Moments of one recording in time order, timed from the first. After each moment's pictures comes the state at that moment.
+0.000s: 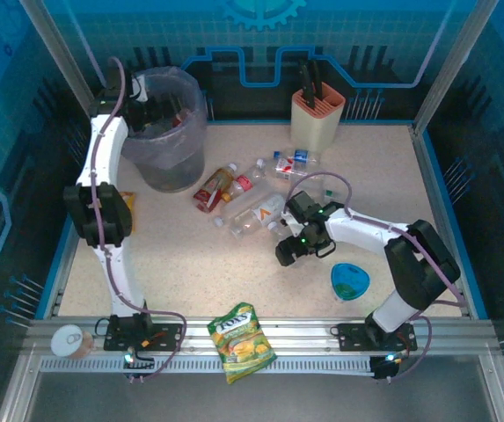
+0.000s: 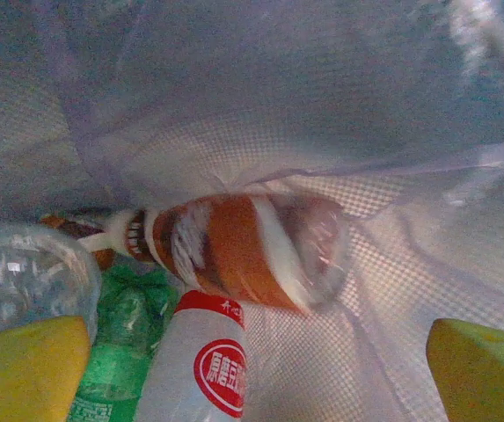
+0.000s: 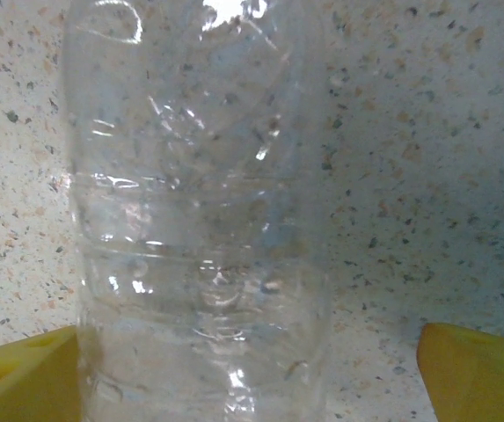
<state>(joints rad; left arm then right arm) 0.13 2.11 2.18 -0.81 0.34 -0.32 0.61 1.60 0.93 -0.68 -0.11 0.14</state>
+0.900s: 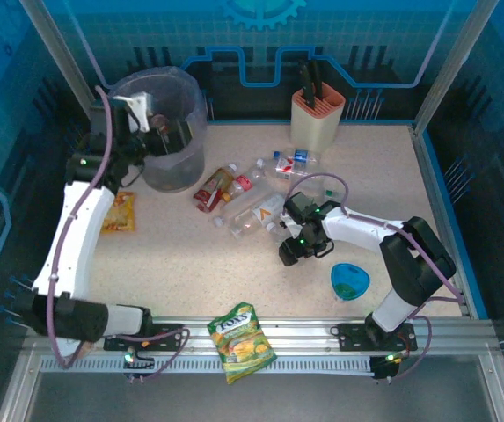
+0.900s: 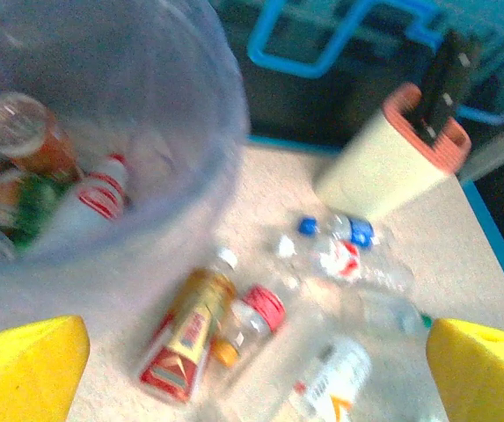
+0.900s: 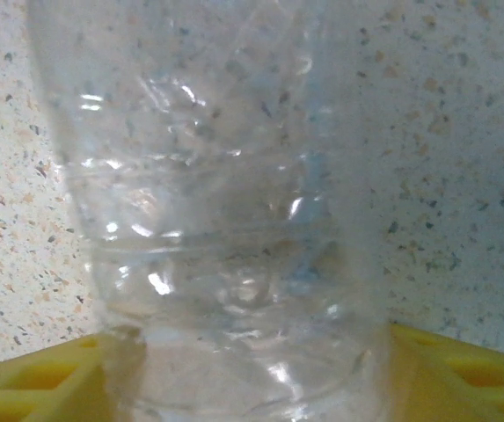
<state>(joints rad) -0.08 1.31 1.51 -0.73 0.25 -0.33 0.62 1.63 0.95 -0.73 -0.12 0.16</state>
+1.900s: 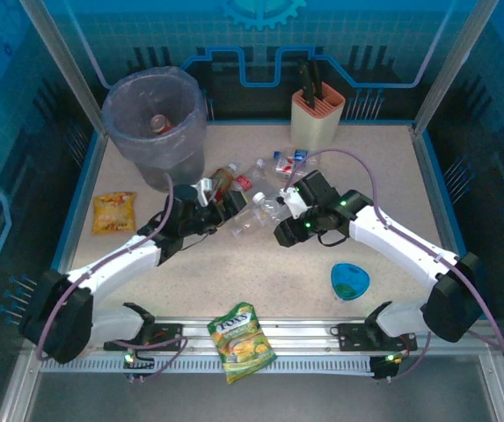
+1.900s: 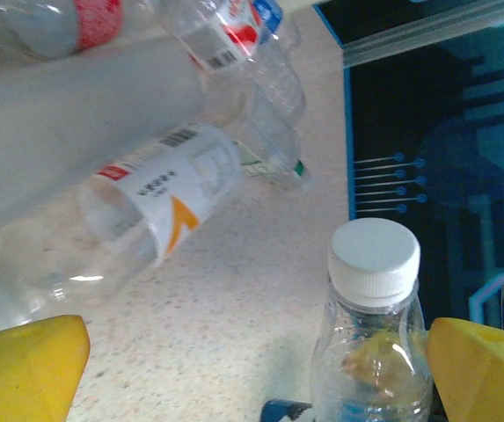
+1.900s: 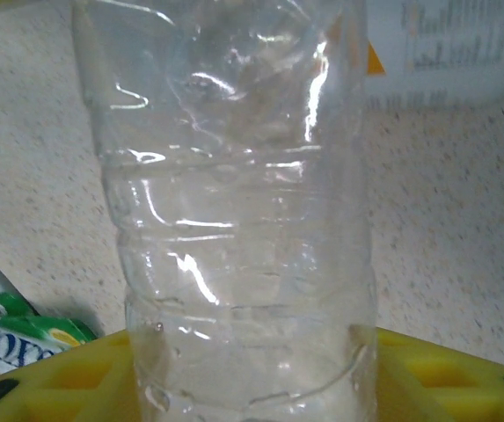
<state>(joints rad) -0.47 1.25 0.65 0.16 0.35 -1.08 0.64 1.36 1.11 -0.81 -0.24 0.12</state>
